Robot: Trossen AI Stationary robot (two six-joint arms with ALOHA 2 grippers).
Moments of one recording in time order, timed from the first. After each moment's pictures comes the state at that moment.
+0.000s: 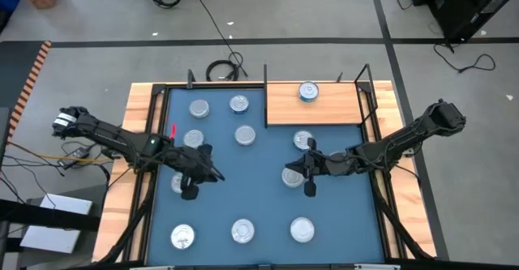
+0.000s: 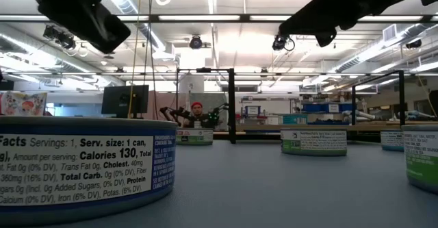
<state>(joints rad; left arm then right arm) -0.30 1.03 0.69 -0.43 0.04 -0.19 0.33 1.24 0.59 0.26 0.42 0.21</state>
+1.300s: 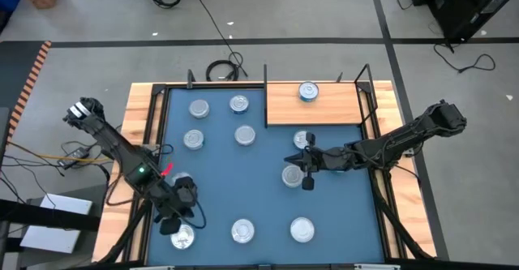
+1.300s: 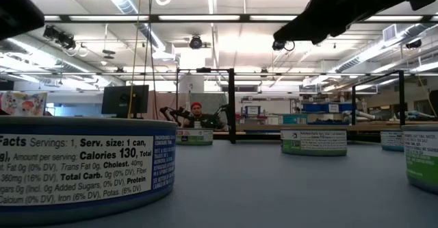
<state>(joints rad) -0.76 1.18 0.83 -0.60 -0.03 -0.76 0.28 1.24 0.59 0.25 0.42 0.02</state>
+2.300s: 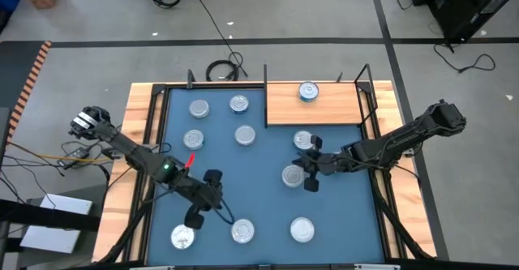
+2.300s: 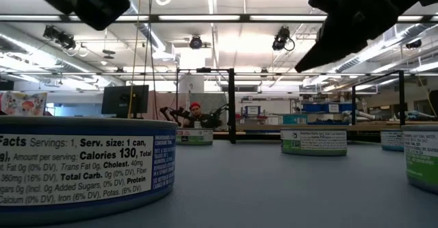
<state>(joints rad) -0.52 1.33 0.94 -0.46 -0.03 -0.26 0.30 1.24 0.64 -0.12 0.42 0.29</state>
